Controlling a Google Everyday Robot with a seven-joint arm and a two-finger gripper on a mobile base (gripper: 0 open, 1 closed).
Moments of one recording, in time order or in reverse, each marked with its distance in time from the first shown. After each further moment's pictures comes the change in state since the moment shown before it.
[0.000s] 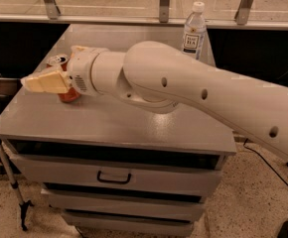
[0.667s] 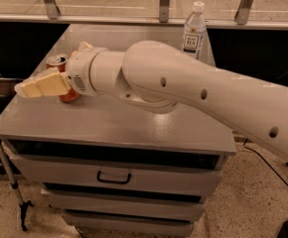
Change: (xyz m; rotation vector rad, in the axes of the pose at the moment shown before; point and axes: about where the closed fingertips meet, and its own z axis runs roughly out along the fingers) arm -0.002 0.002 0.000 -0.002 -0.001 -0.005
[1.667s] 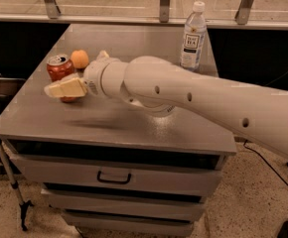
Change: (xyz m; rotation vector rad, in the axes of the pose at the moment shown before) arm 0.056 -0.065 0.021 0.144 0.056 0.000
